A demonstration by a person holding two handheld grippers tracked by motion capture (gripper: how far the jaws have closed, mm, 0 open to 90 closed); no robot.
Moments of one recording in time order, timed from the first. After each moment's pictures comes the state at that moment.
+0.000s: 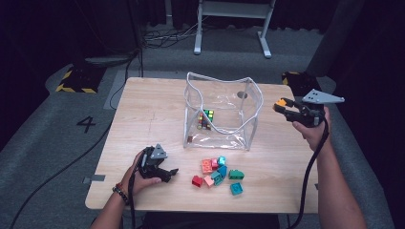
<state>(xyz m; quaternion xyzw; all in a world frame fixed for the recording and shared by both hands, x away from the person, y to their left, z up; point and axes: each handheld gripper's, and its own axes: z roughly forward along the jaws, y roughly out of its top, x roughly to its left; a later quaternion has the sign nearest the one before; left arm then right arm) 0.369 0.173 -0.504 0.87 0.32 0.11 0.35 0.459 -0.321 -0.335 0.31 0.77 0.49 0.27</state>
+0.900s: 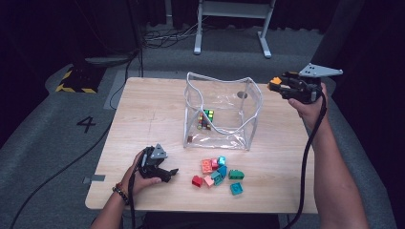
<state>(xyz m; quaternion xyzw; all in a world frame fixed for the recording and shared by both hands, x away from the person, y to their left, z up) 0.370 0.173 -0.504 0.88 0.32 0.11 0.35 0.494 -0.294 -0.280 0.29 0.77 0.50 0.26</state>
